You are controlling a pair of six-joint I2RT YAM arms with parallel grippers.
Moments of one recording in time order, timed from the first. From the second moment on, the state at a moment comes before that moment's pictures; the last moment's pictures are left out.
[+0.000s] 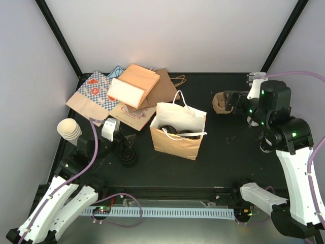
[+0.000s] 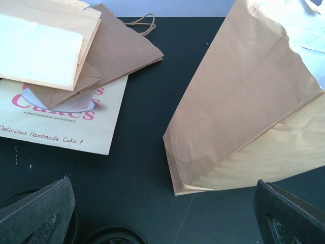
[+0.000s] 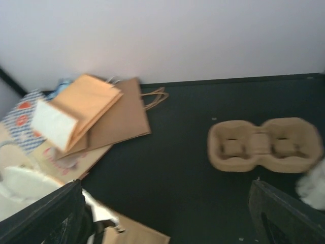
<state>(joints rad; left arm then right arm) -0.48 0.52 0.71 -0.66 0.11 -0.25 0.31 1.00 1.55 -1.02 -0.01 0.27</state>
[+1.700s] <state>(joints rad) -0.48 0.50 0.71 -0.66 0.13 -0.25 -0.19 1.56 1.75 -1.13 0.29 0.40</state>
